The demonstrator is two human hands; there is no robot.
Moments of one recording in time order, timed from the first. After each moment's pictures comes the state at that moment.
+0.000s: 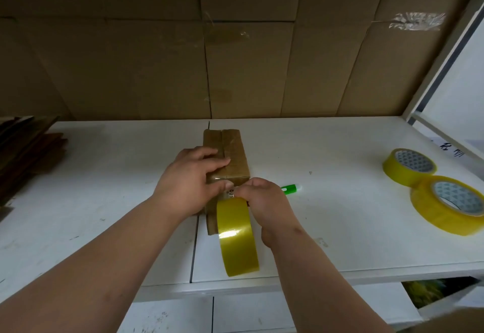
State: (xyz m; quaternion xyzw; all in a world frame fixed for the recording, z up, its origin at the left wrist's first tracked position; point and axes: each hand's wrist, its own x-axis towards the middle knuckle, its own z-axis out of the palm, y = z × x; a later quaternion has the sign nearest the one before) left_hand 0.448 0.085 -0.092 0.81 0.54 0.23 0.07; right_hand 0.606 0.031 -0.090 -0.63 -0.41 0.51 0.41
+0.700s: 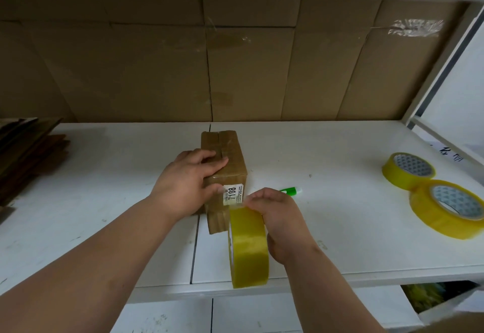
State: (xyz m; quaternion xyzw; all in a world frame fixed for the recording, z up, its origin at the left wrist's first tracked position) left_hand 0.440 0.089 -0.091 0.82 0.55 0.15 0.04; right_hand 0.616 0.012 -0.096 -0.60 -0.35 0.56 0.46
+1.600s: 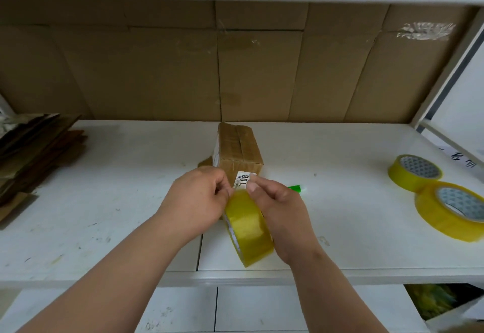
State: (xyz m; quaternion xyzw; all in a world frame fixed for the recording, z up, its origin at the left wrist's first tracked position) left_hand 0.462 0.013 -0.056 0.75 0.60 0.23 0.13; right_hand 0.617 -0.007 -0.093 -0.55 -0.47 0.47 0.50
